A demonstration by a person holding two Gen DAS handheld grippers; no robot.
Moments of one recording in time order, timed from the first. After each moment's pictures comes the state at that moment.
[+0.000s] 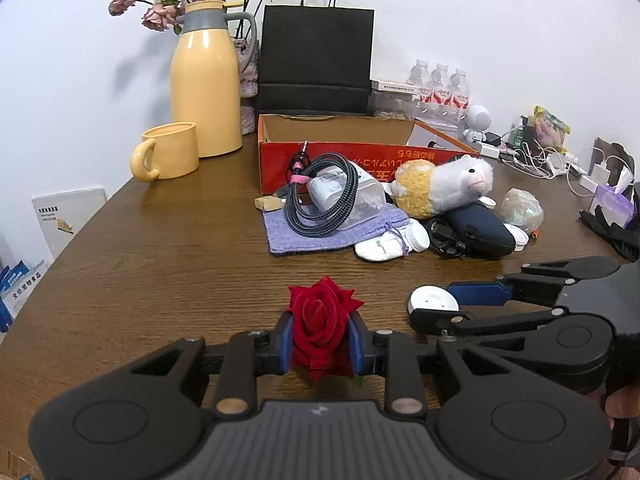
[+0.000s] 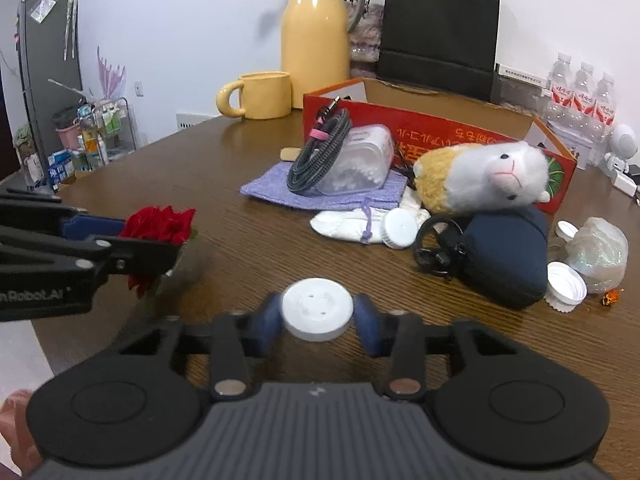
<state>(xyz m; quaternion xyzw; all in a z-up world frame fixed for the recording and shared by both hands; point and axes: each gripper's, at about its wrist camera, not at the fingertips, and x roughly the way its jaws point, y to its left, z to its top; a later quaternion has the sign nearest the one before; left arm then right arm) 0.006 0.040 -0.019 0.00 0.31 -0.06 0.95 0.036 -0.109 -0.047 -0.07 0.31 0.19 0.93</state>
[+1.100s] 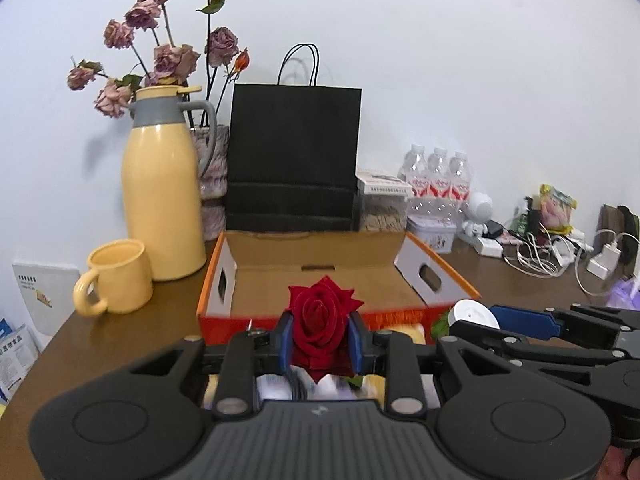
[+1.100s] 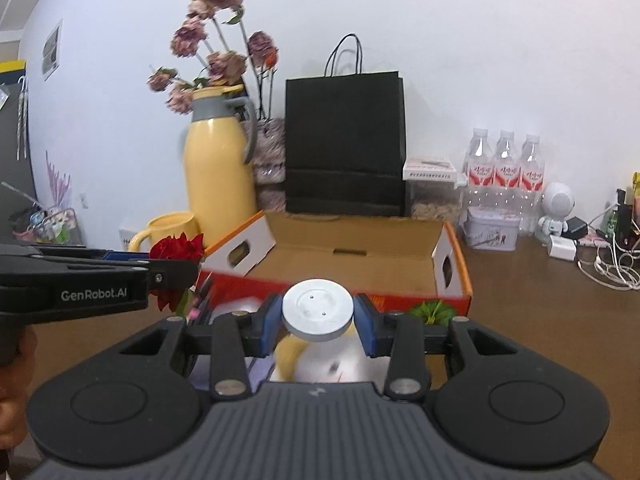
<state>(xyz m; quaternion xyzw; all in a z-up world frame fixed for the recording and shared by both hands) 0.144 -0.020 0.062 -0.01 0.22 -0.07 0.97 0.114 -0.185 0.044 0.00 0.19 0.12 0.97</state>
